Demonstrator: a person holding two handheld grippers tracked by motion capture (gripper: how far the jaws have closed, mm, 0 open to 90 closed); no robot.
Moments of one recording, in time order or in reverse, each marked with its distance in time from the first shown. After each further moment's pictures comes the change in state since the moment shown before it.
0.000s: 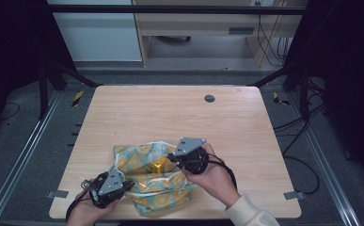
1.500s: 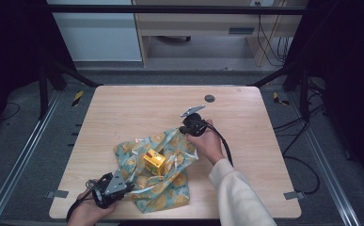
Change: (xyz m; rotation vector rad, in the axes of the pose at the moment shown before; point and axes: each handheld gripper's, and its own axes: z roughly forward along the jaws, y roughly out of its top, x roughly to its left) left arm -0.001 -0.004 0.011 0.111 -0.005 0.019; right arm -0.129 -0.035 0.095 0.165 -0.126 0.314
